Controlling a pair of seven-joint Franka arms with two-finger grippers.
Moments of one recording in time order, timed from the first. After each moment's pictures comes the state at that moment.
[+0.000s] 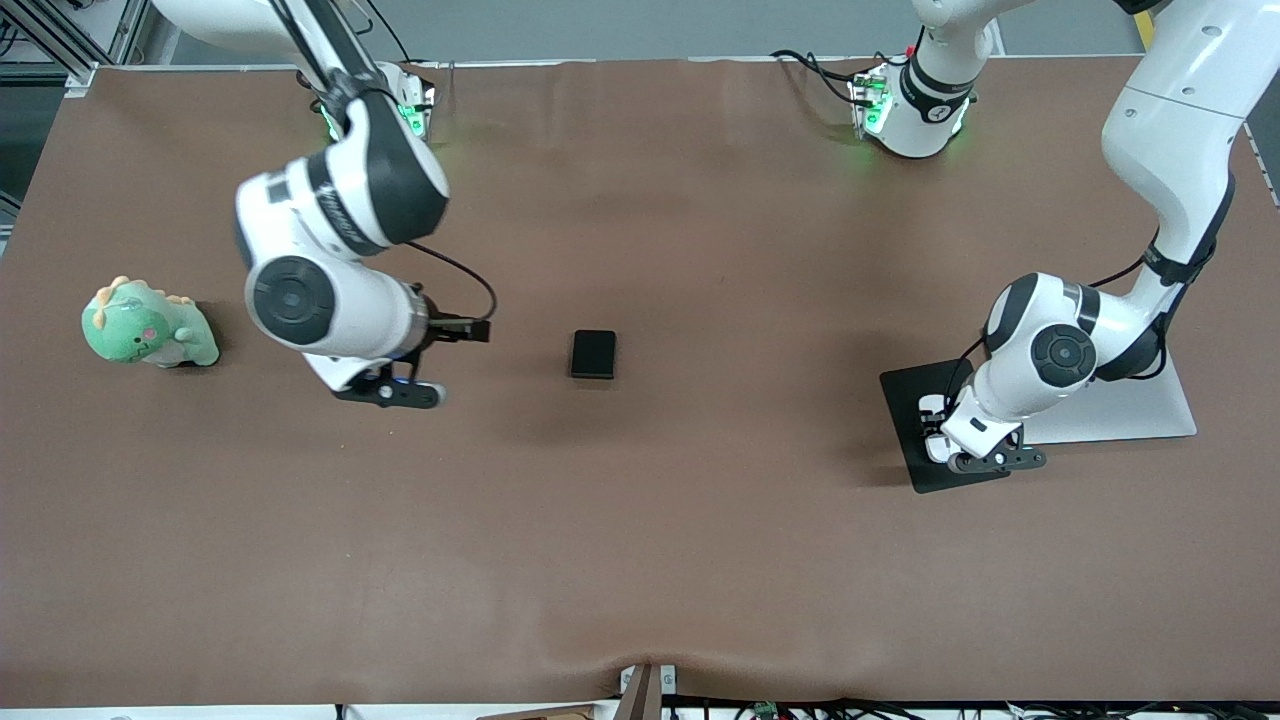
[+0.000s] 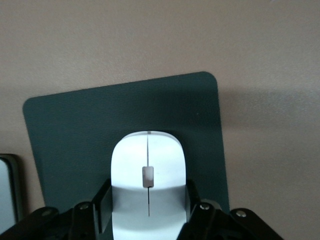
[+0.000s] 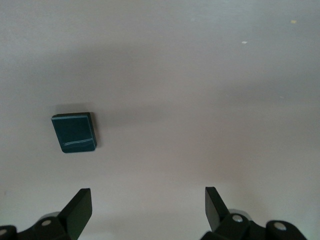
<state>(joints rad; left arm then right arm) 0.37 0.62 -0.48 -1.95 0.49 2.49 -0.45 0.50 0.42 -0.10 -1.52 0.18 1.65 0.47</state>
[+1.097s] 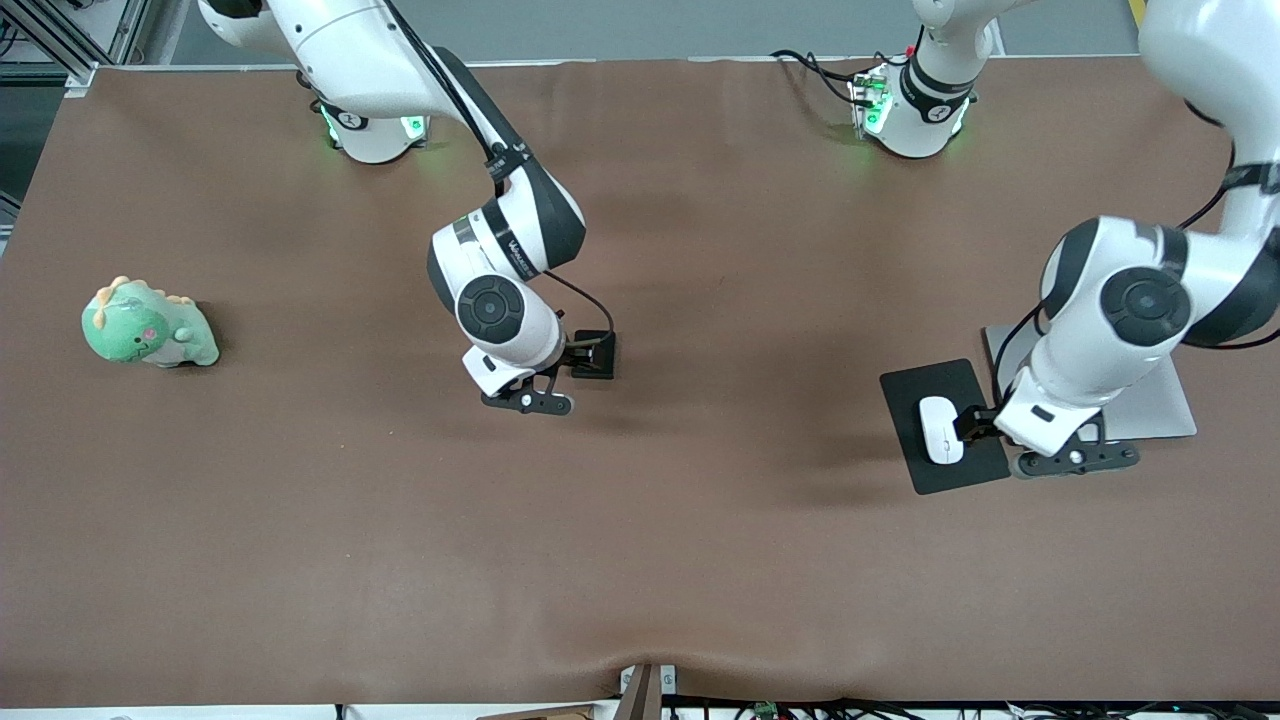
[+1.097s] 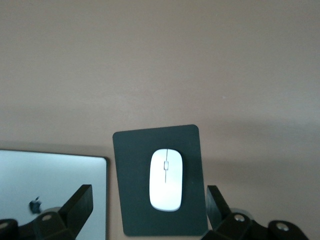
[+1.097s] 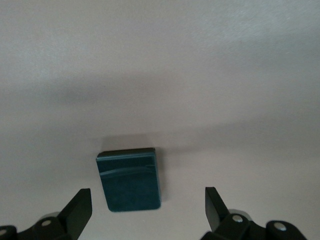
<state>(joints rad) 0.38 0.38 -0.60 -1.73 0.42 2.10 -0.45 0.69 0.60 -0.10 -1.65 0.25 2.12 0.62</state>
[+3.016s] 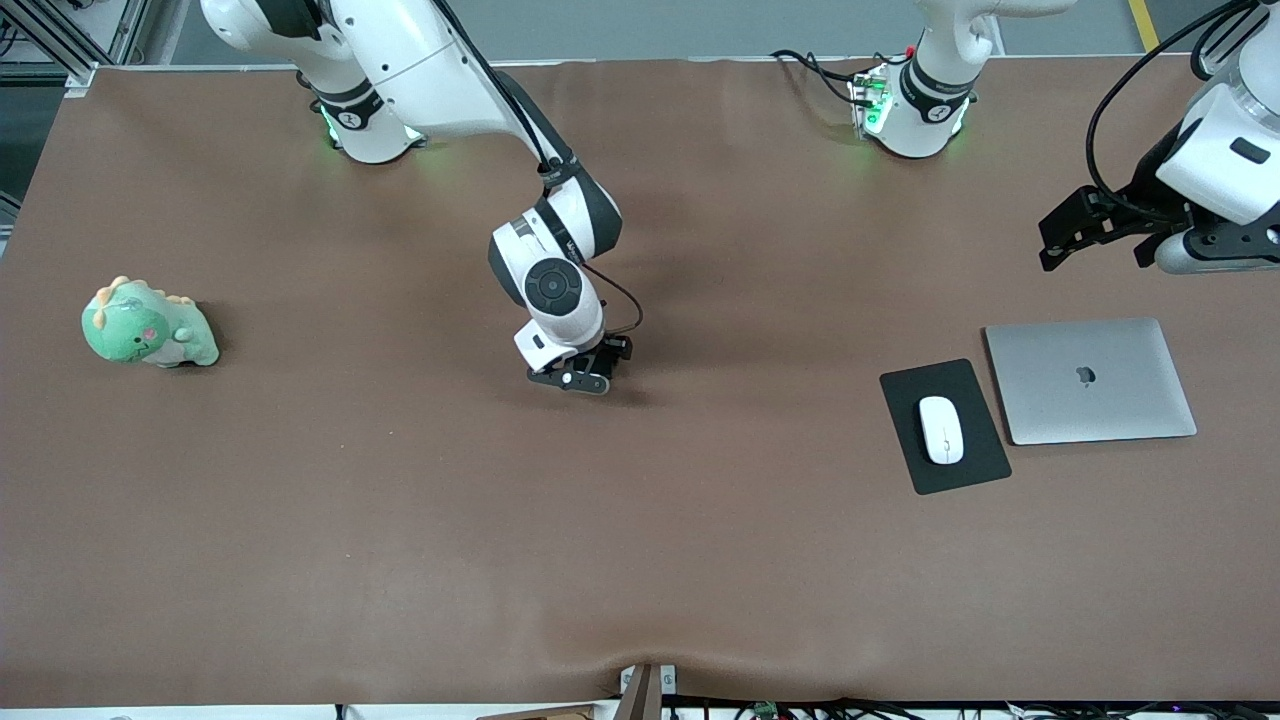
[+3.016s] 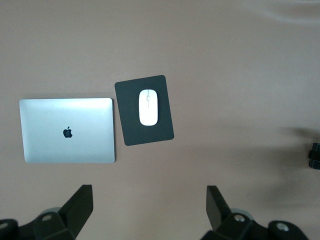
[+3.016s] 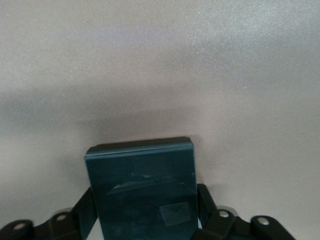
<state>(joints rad) -0.11 0.00 -0.07 -1.51 0.01 1.56 -0.20 0.80 0.69 -0.10 -1.75 0.25 2.36 0.74</state>
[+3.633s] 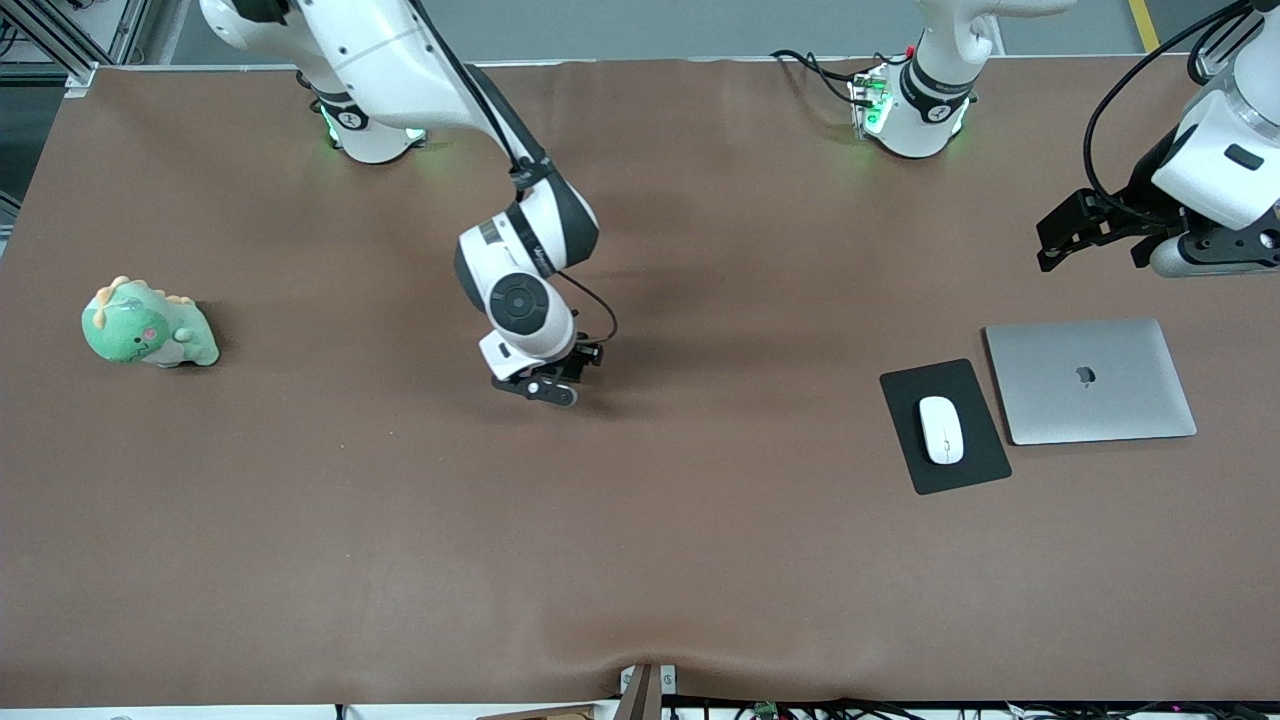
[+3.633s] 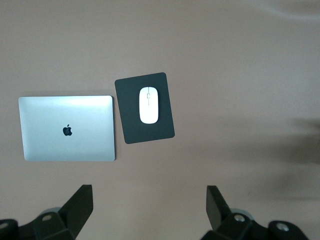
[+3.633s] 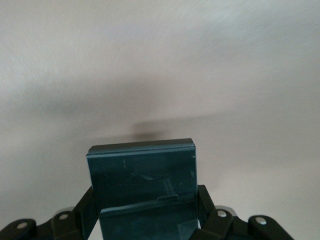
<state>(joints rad) -0.11 0.00 -0.06 -1.52 0.01 1.56 -0.20 0.74 0.60 -0.14 -1.74 0.25 2.16 0.74</state>
